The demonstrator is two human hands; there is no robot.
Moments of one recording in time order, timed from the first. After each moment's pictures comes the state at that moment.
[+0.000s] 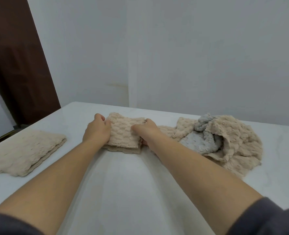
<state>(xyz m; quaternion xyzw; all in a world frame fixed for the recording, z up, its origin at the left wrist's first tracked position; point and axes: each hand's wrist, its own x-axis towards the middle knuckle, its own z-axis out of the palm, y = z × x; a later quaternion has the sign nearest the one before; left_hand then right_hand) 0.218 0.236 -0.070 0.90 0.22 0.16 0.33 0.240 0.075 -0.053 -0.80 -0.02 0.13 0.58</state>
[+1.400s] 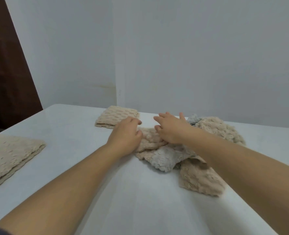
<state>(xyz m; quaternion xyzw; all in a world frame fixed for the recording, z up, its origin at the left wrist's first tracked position) 0.240 0.143 -0.072 0.96 -0.08 0.16 0.22 0.270 -0.028 -0.031 -0.98 -0.20 -0.01 -0.03</state>
